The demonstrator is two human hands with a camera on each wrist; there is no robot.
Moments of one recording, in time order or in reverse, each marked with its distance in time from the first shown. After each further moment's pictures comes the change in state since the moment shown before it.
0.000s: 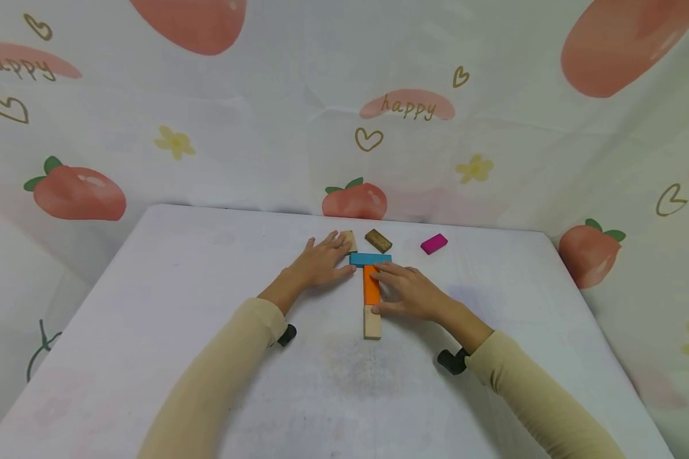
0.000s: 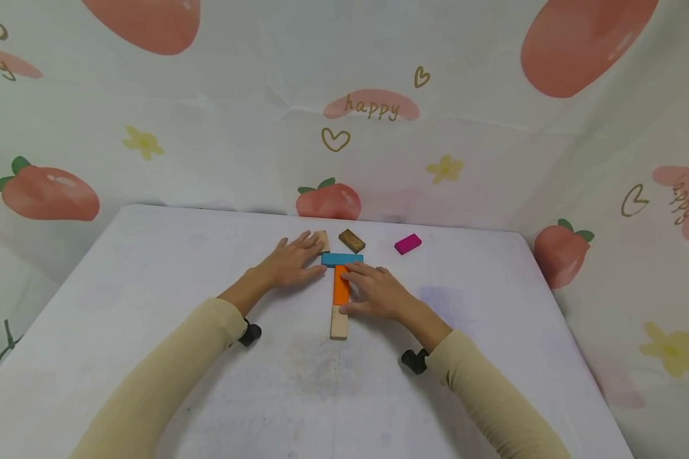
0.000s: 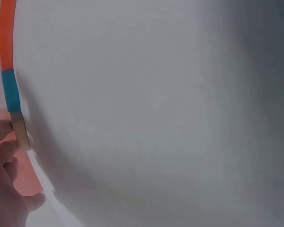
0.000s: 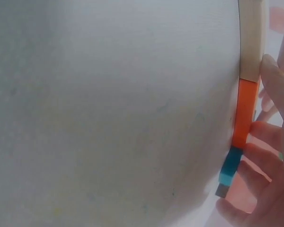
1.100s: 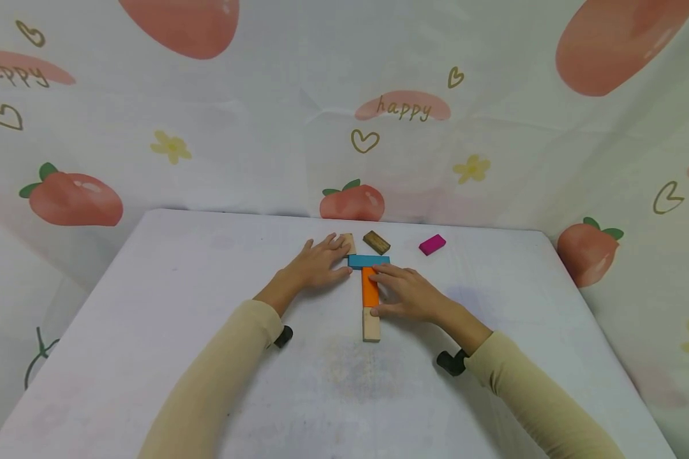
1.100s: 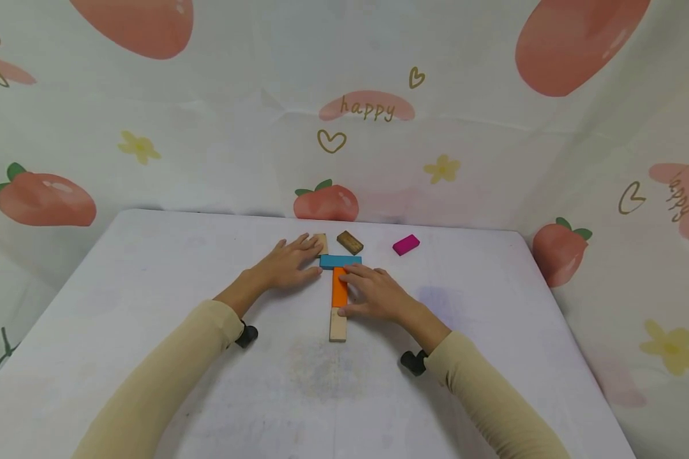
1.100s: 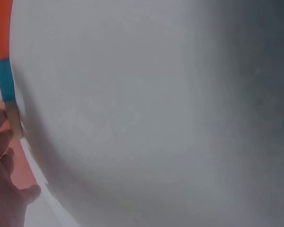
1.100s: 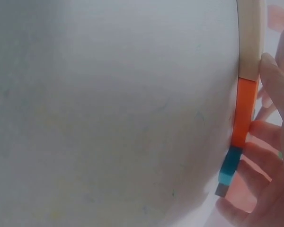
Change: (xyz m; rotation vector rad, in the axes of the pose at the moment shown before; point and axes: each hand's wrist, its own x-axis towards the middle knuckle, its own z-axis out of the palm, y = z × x) left_hand 0.003 -0.009 0.000 -0.038 -0.011 0.045; right_hand 0.001 0.003 0.002 0.007 0.018 -0.013
